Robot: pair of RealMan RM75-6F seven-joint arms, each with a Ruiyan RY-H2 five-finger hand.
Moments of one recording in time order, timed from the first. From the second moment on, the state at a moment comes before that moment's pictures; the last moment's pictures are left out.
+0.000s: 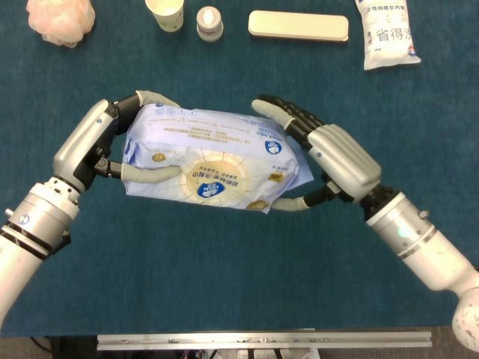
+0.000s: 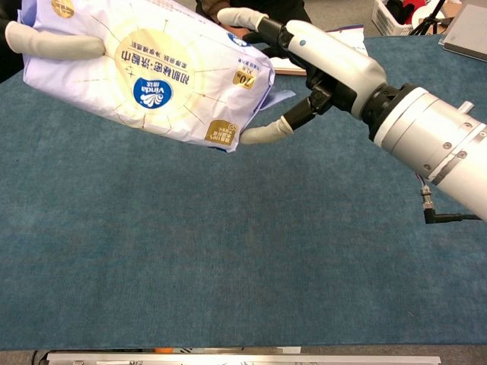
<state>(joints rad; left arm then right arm) -0.47 -0.91 -0.32 -2.20 1.24 0.89 -0.80 0.64 -1.40 0.23 -2.04 -1.25 1.02 0.00</state>
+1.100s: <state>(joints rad) -0.51 -0.79 -0.24 -2.07 1.45 0.79 -0.96 0.65 -1.51 0.23 -1.98 -1.27 1.13 -0.09</state>
